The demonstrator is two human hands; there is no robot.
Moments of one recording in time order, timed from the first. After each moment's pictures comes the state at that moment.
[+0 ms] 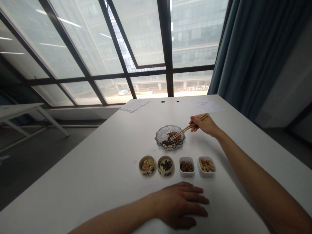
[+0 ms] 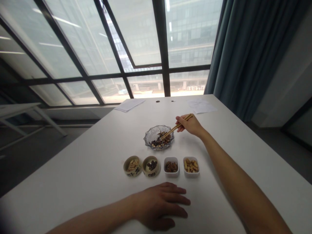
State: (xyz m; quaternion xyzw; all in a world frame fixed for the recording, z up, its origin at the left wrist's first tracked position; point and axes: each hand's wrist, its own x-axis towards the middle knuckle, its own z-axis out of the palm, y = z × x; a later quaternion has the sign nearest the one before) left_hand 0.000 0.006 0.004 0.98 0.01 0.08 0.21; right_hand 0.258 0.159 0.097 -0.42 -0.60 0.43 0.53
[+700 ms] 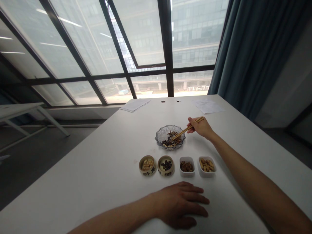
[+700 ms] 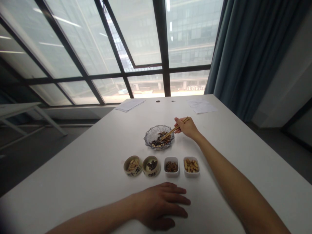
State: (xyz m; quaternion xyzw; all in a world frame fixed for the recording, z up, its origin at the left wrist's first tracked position) left_hand 0.000 0.006 0.004 0.98 0.01 0.08 0.21; right_hand 0.242 0.169 0.071 -0.45 -0.56 0.41 0.56
